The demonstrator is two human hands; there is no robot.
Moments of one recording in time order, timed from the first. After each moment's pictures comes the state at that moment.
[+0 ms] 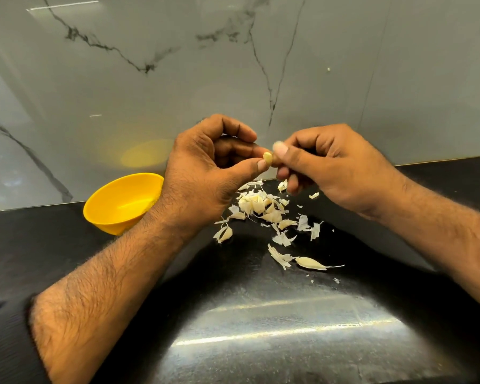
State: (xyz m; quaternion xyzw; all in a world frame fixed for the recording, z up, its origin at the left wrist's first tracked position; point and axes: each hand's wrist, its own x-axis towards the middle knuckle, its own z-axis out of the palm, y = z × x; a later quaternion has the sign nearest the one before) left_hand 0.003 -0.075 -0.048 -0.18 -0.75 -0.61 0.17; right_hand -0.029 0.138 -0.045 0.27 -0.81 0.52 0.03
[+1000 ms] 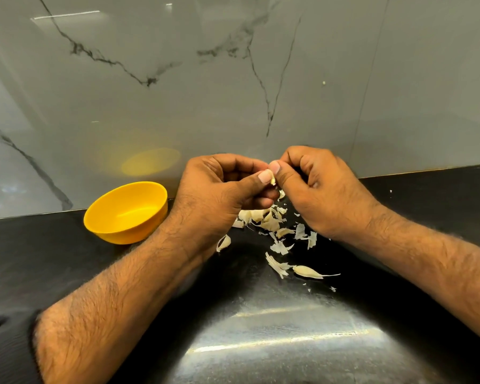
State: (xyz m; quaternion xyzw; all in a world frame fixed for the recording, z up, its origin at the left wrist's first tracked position) left_hand 0.010 -0.059 -0.054 -0.10 -0.69 -0.72 0.07; right_hand -0.018 0.120 -0.058 0.22 -0.87 0.42 0.14
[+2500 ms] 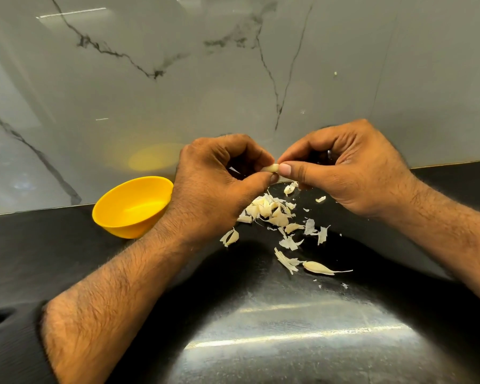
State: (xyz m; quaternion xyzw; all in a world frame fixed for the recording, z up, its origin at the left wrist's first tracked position) left_hand 0.006 -0.076 -0.050 -0.20 -0.83 -0.46 0.25; right_hand -0.026 0.142 -0.042 0.31 -0.81 0.48 0.12
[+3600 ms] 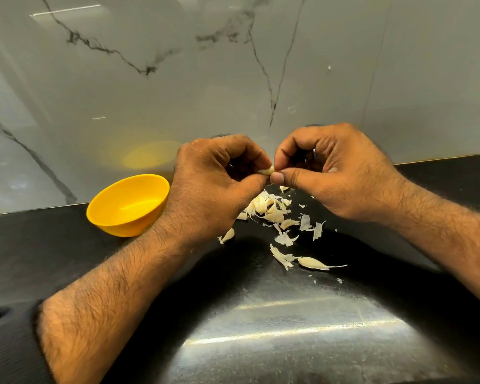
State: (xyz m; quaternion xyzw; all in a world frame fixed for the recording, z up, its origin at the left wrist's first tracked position) left_hand 0.008 -0.074 -0.052 -0.23 -0.83 -0.43 0.27; right_hand -0.024 0.139 -0.046 0.33 -0.84 0.41 0.14
